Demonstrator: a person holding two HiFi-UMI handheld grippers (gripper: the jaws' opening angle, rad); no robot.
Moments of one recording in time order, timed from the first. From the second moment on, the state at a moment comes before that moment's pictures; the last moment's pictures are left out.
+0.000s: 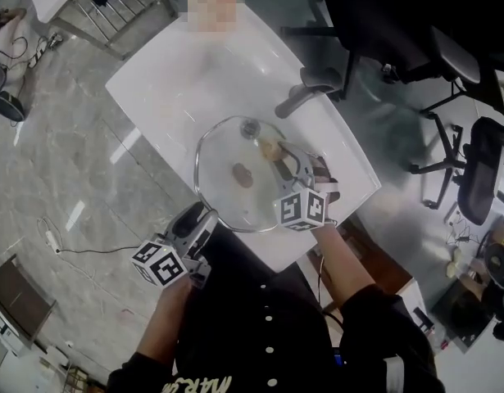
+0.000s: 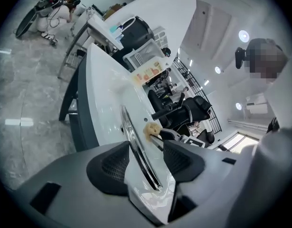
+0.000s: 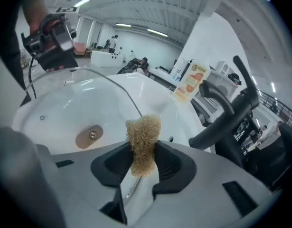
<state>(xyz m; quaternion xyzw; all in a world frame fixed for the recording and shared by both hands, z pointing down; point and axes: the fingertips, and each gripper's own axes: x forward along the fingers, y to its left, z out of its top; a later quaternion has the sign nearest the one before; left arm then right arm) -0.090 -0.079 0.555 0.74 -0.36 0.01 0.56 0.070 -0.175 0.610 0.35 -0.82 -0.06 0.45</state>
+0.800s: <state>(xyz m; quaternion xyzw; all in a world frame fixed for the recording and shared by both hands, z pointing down) -0.080 -0.085 0.581 0.72 -0.36 0.05 0.60 0.039 -0.222 0.675 0.31 -0.76 -0.16 0.55</state>
